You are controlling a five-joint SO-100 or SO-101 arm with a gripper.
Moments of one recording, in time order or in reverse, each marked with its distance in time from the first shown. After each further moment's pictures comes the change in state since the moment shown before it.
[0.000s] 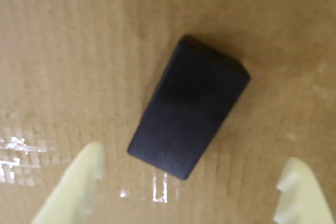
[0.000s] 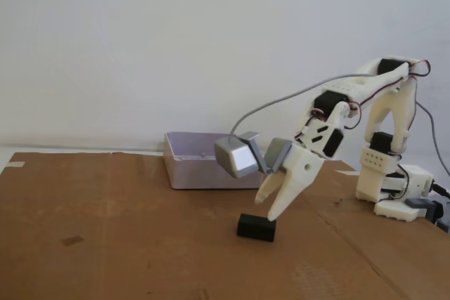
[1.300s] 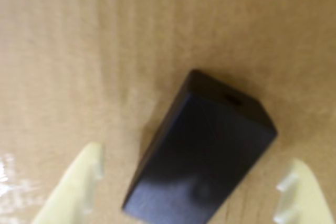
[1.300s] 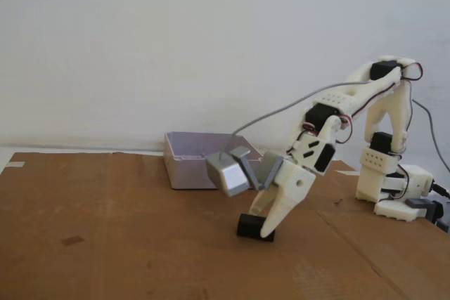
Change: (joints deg) arm -0.1 -10.4 -4.4 -3.5 0.0
